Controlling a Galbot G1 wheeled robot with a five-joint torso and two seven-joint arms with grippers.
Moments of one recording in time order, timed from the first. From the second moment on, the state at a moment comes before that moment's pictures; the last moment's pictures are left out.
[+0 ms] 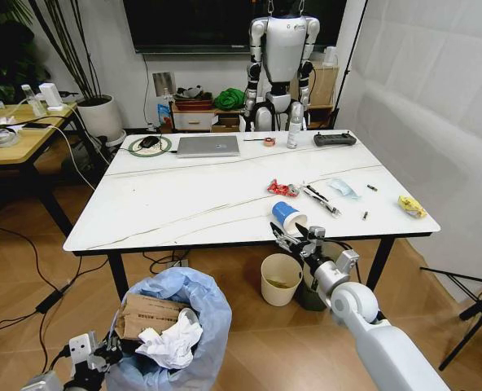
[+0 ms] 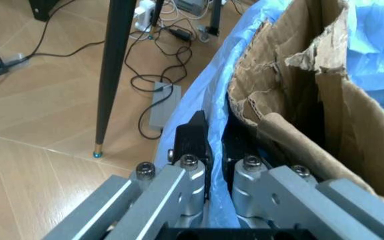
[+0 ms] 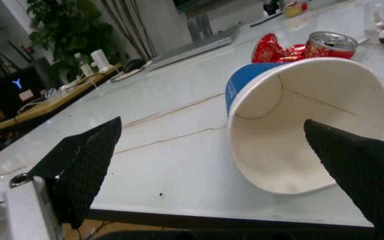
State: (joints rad) left arm 1.97 -1.38 -0.80 -2.24 -0.64 0.31 -0.07; right arm -1.05 1.16 0.23 1.61 0.77 -0.04 -0.16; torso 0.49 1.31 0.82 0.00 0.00
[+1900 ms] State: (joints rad) left arm 1.96 -1.32 -0.79 -2.23 -0.68 0.32 -0.09; right arm -1.04 0.84 0.10 1.93 0.48 0.08 -0.32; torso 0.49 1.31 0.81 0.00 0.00
